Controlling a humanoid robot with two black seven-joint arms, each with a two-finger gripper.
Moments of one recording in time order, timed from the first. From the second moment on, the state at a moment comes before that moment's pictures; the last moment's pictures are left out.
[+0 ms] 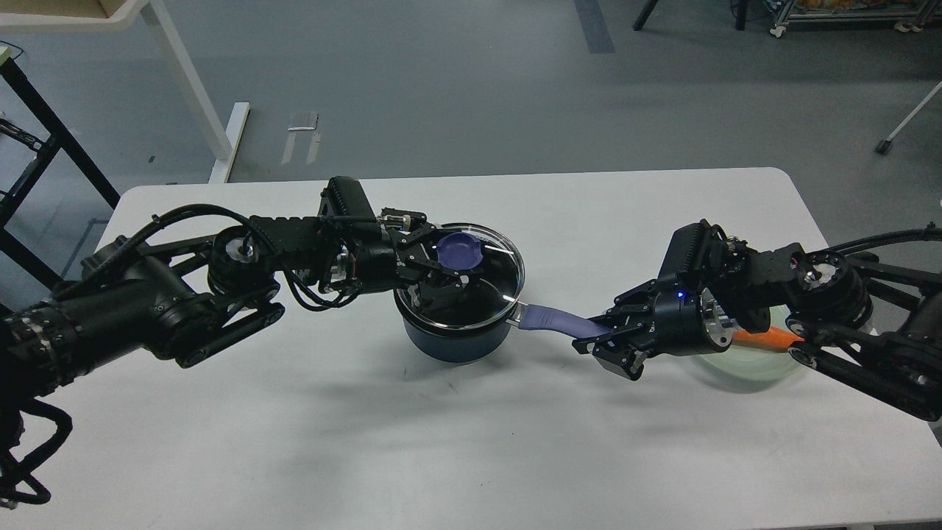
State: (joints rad) left arm -1.01 0.38 -0.17 -0.97 2.03 0.09 -0.49; right arm 0.92 -0.66 0.18 1.34 -2.09 0.31 0.49
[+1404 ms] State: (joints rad) left arm -0.62 0.79 -0.15 -0.95 1.93 0.39 -0.49; right arm 0.92 -0.67 0.18 1.34 -2.09 0.30 0.49
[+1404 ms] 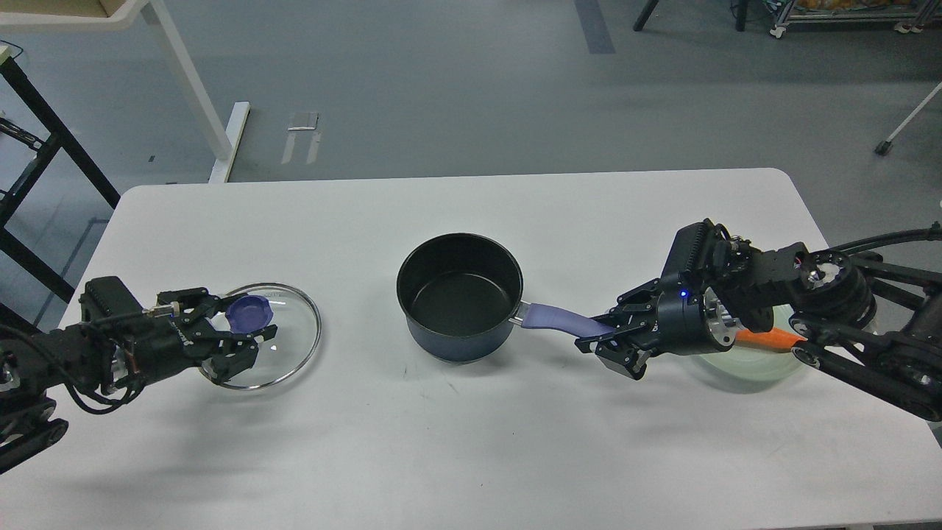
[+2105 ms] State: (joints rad) left arm -0.59 0.74 -0.15 -0.89 1.93 0.39 -0.49; right arm 0.92 -0.67 0.18 1.34 -2.09 0.30 0.49
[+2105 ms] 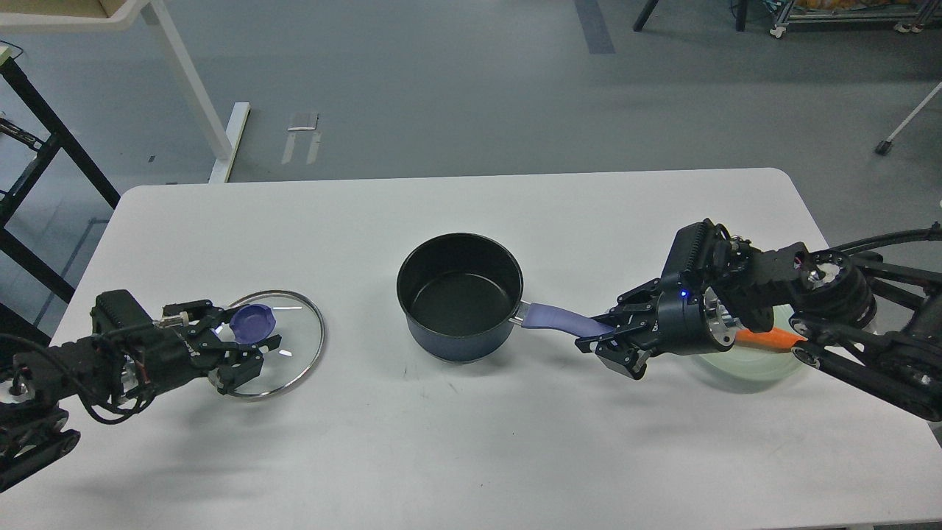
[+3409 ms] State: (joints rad) left arm -0.80 0.77 -0.25 -0.97 0.14 -0.10 -0.49; right arm 0.92 -0.66 0.18 1.34 -2.09 0.30 0.49
